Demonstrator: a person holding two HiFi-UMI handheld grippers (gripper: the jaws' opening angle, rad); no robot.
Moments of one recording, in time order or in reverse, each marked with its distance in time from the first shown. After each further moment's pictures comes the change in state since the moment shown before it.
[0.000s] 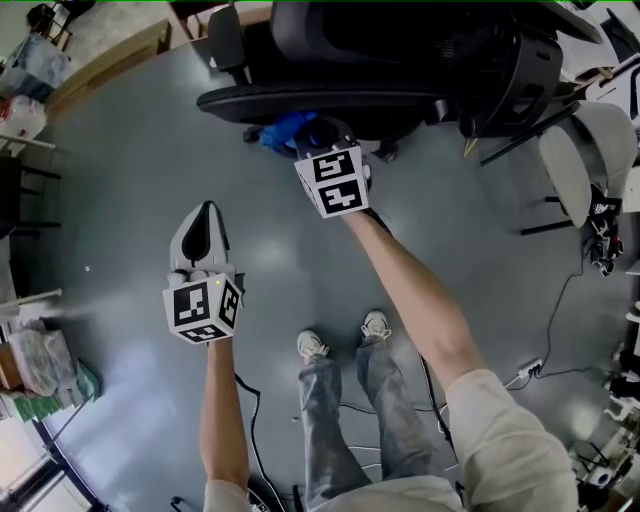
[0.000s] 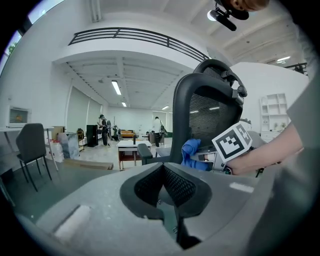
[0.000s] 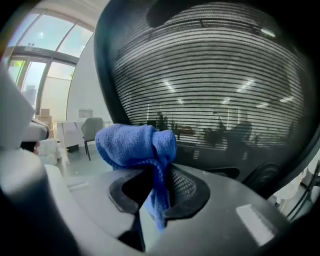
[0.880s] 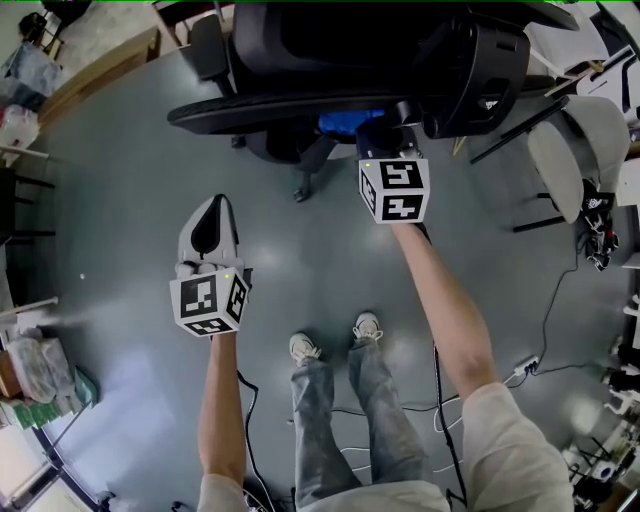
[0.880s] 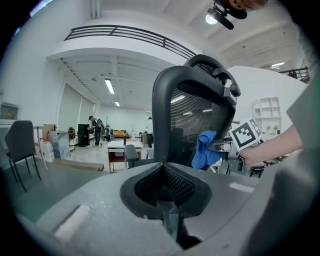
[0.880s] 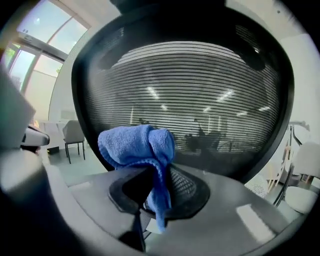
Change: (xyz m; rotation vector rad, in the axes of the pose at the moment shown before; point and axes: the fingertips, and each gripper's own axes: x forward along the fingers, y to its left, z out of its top) left arm 0.027 -0.052 0.008 0.001 -0.013 -0.084; right arm -0.092 -0.128 0.007 0.002 -0.060 -0.226
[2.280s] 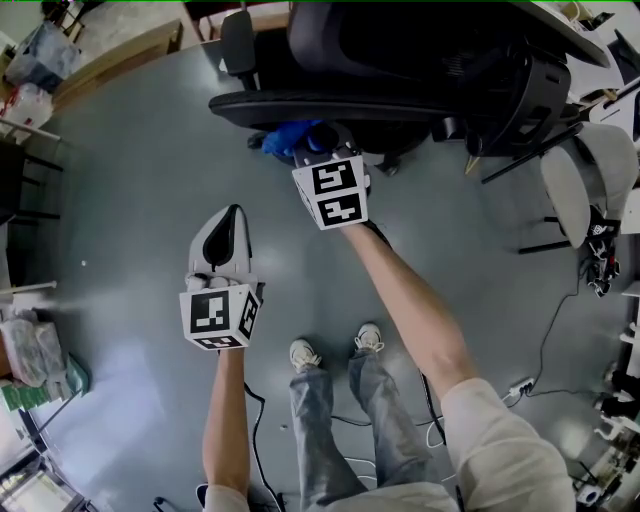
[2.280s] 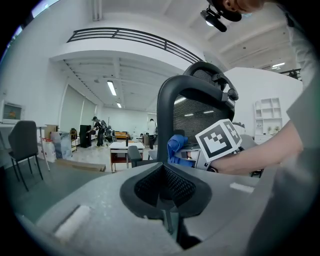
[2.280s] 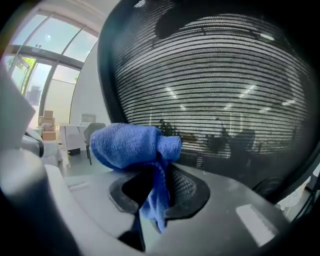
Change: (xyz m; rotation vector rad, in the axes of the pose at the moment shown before) left arm -0.025 0.010 -0.001 -0.010 -0.021 0.016; right arm 0.056 0.158 0.022 -0.022 -0.022 0.250
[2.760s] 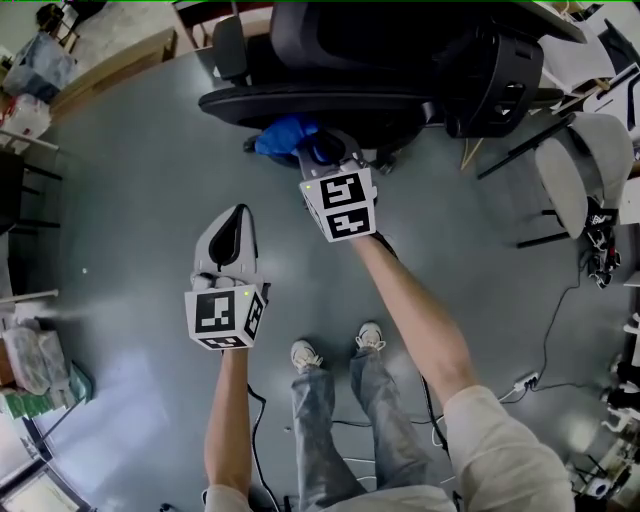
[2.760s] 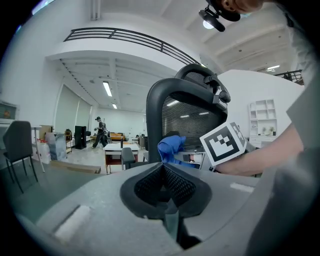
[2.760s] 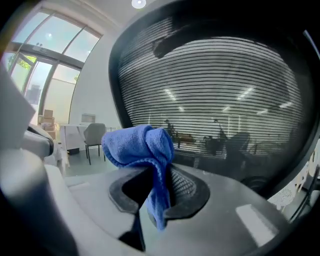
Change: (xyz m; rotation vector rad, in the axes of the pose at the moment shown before) left arm -0.003 -0.027 0.006 0.012 -0.017 -0.051; right arm -0.040 -0.007 -0.003 -0.009 -0.012 -0.022
